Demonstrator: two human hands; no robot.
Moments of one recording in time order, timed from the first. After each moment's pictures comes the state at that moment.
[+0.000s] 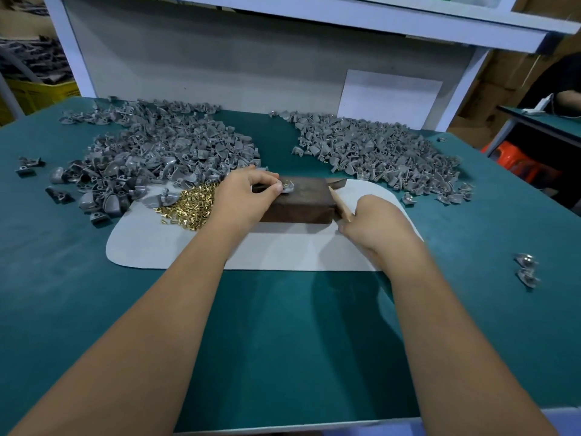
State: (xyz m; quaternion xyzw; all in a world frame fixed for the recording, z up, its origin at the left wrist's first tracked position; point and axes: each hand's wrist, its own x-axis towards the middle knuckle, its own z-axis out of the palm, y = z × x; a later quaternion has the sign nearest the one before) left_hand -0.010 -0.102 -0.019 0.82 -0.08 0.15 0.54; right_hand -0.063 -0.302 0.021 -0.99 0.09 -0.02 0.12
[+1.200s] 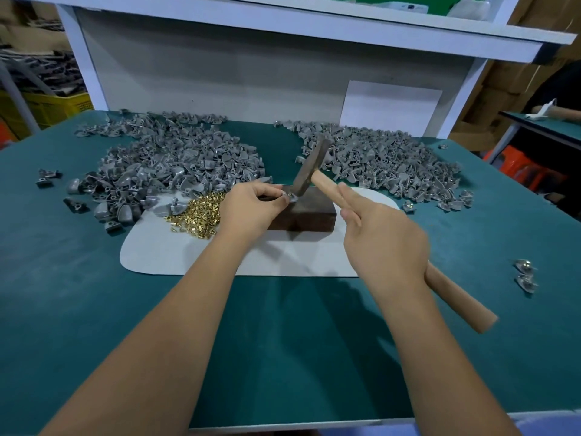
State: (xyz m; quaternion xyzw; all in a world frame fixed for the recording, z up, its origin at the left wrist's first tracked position) left_hand -0.017 -0.108 -0.013 0.81 -0.04 0.13 0.57; right_hand -0.115 -0.280 0.034 -0.96 0.08 -0.24 0.11
